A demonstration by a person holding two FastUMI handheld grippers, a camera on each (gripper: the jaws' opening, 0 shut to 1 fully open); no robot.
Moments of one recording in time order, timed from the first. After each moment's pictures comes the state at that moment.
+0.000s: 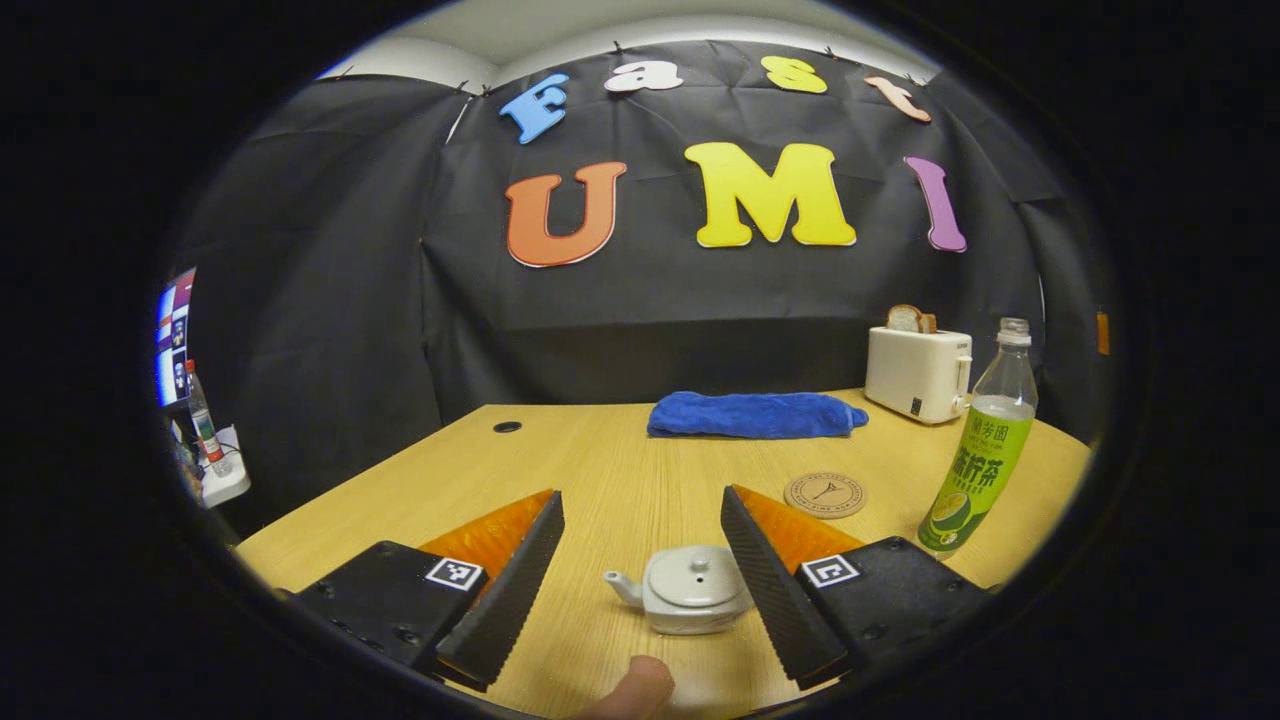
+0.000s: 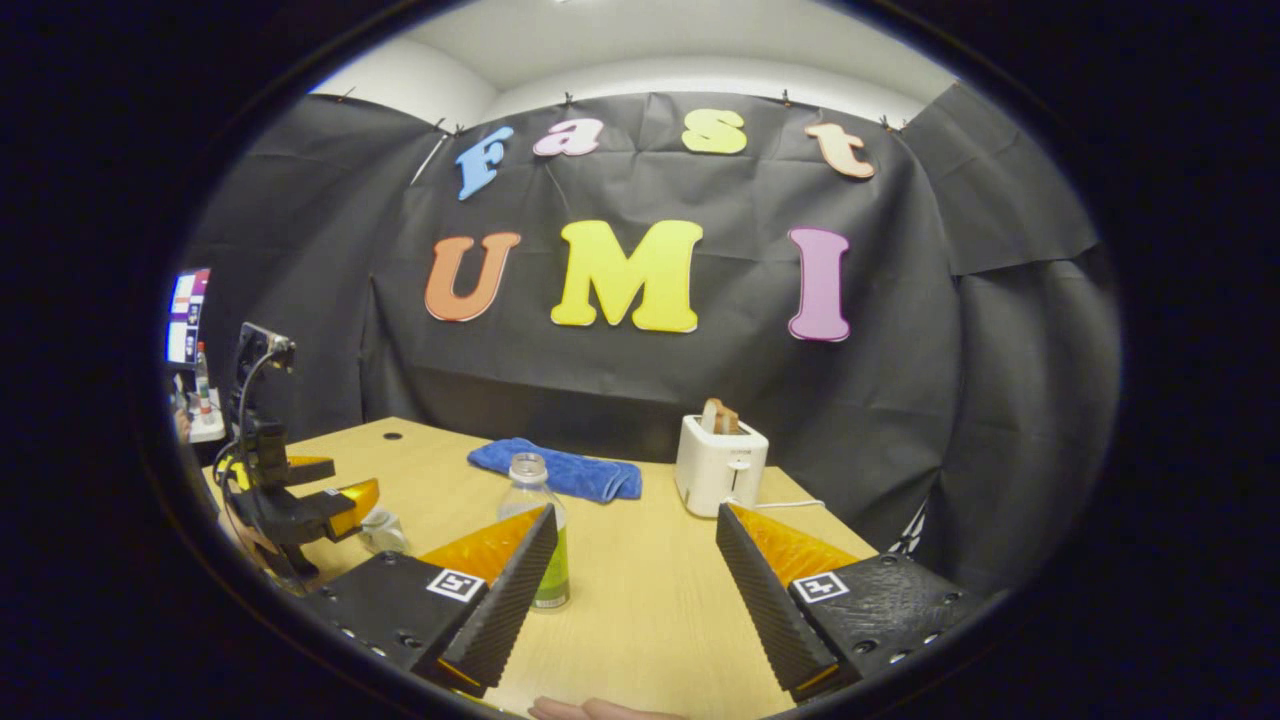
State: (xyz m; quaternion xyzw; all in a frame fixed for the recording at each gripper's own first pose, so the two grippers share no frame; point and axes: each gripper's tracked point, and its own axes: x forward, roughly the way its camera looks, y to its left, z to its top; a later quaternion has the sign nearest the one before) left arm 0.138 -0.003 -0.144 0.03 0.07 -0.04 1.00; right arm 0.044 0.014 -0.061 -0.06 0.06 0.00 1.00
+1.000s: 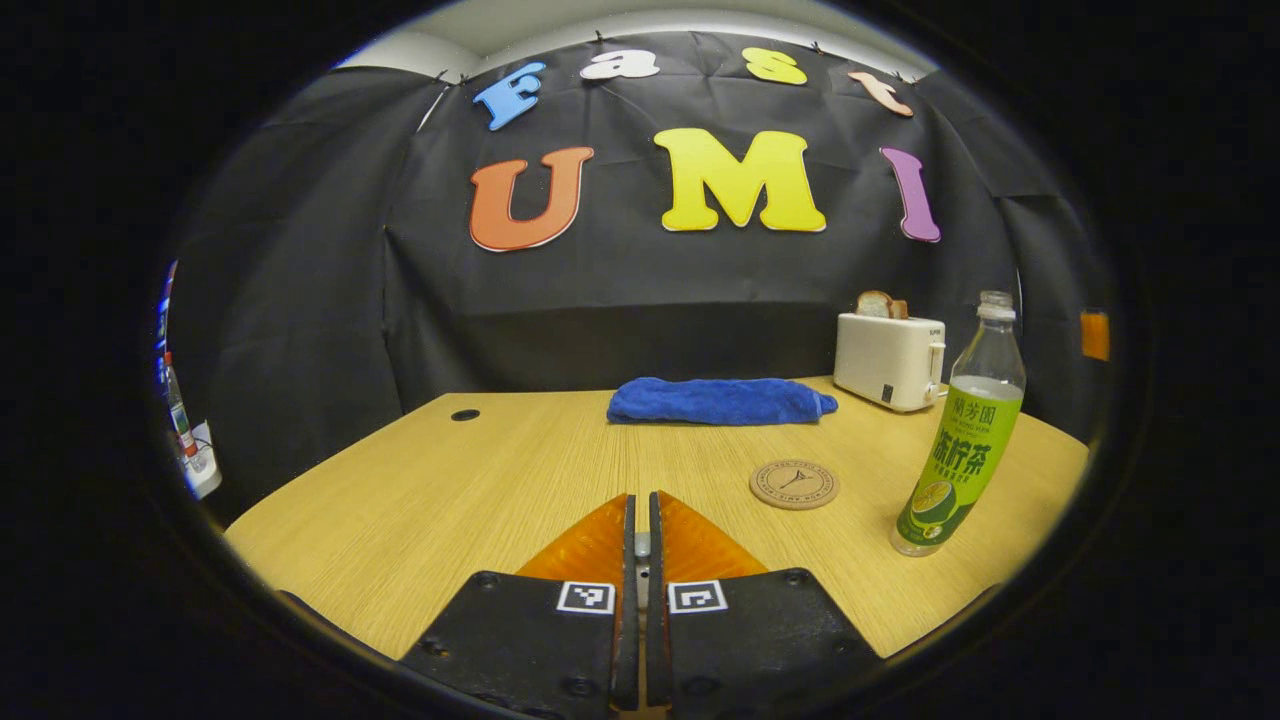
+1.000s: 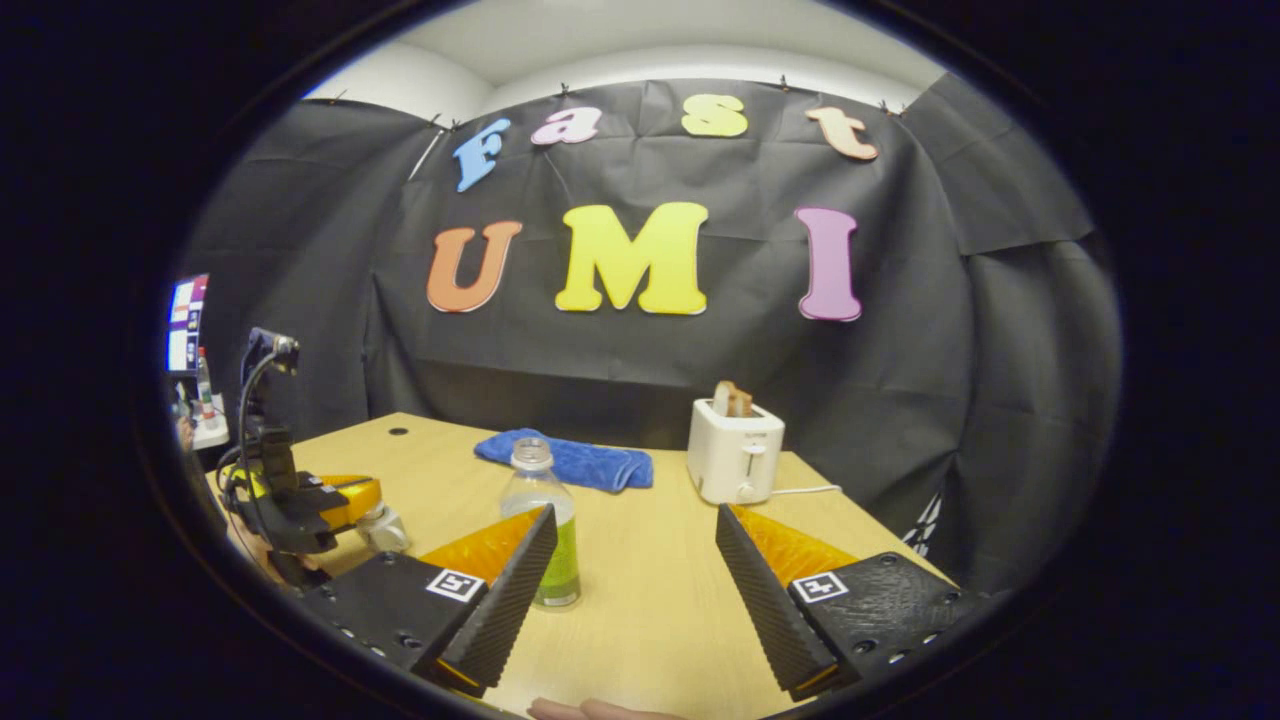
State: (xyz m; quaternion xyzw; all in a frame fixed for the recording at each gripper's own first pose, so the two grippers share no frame) left arm 0.139 -0.018 -0.141 0.01 0.08 -0.07 0.99; right arm 0.060 0.032 -0.086 -0.04 0.09 0.03 0.99
